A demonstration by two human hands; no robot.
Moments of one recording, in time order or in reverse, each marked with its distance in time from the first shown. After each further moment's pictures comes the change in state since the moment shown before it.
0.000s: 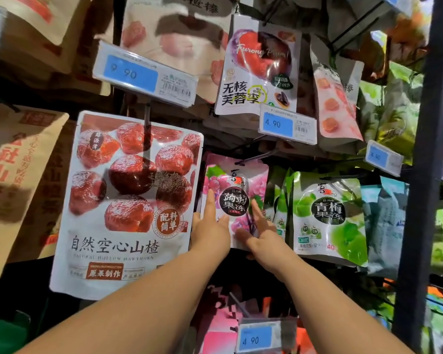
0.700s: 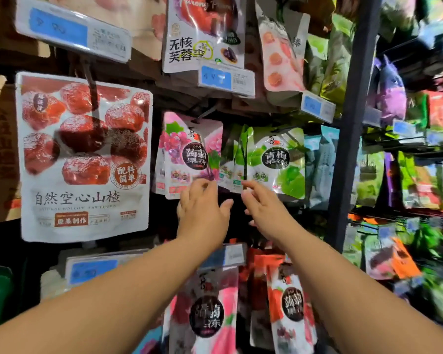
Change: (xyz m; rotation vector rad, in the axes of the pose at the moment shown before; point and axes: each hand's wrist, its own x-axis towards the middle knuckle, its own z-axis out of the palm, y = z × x) left_hand -0.098 0.018 0.025 0.422 -0.007 0.331; right_hand -0.084 0.017 -0.052 -0.015 0.110 0.067
